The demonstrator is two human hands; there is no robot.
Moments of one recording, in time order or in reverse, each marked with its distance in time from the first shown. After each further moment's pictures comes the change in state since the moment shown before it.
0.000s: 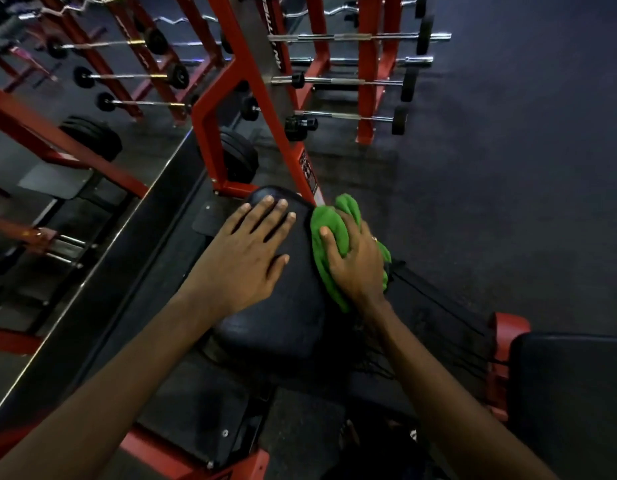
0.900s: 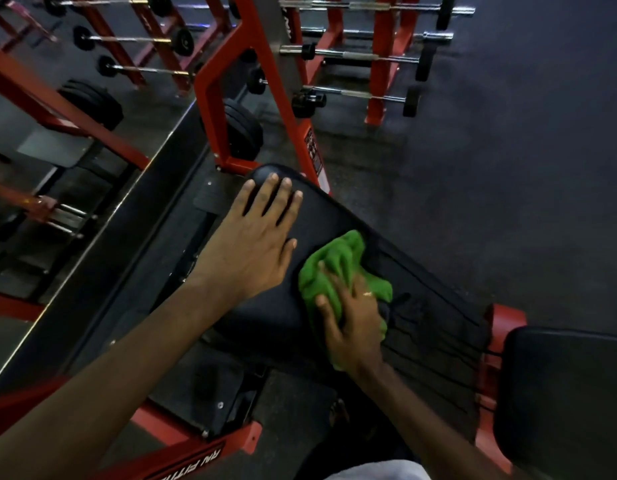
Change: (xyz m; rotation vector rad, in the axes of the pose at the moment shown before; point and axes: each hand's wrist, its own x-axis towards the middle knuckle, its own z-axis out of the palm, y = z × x) left_hand 0.005 0.017 0.001 0.127 -0.065 -0.034; right_hand -0.113 0.016 -0.007 0.066 -0.136 -0.074
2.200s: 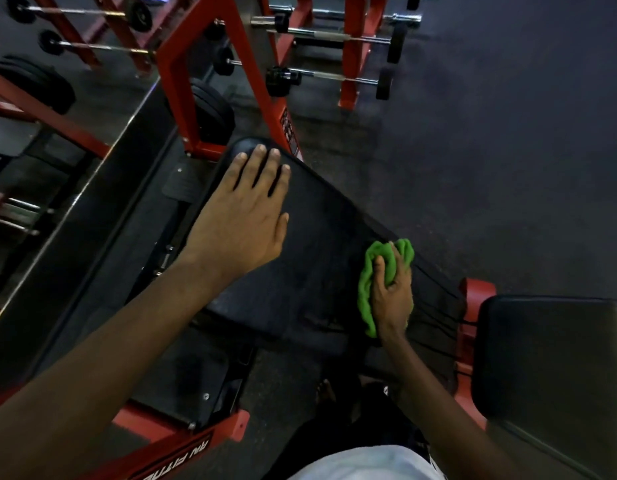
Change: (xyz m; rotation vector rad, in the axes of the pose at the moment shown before) left_hand 0.004 0.009 -0.009 -0.073 0.045 -0.013; right_hand -0.003 0.085 -0.013 0.085 0.336 0.560
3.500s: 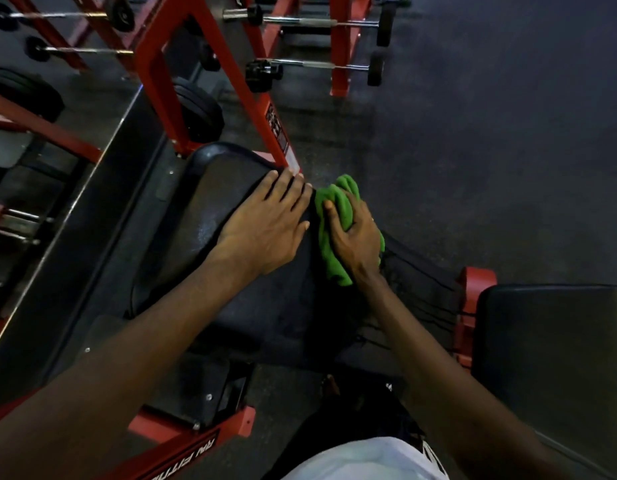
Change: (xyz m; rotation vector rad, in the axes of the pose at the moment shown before) left_hand 0.052 0.050 0.029 0.062 -0.119 0.184; right_hand 0.069 -0.066 0.034 0.045 -0.150 -0.275
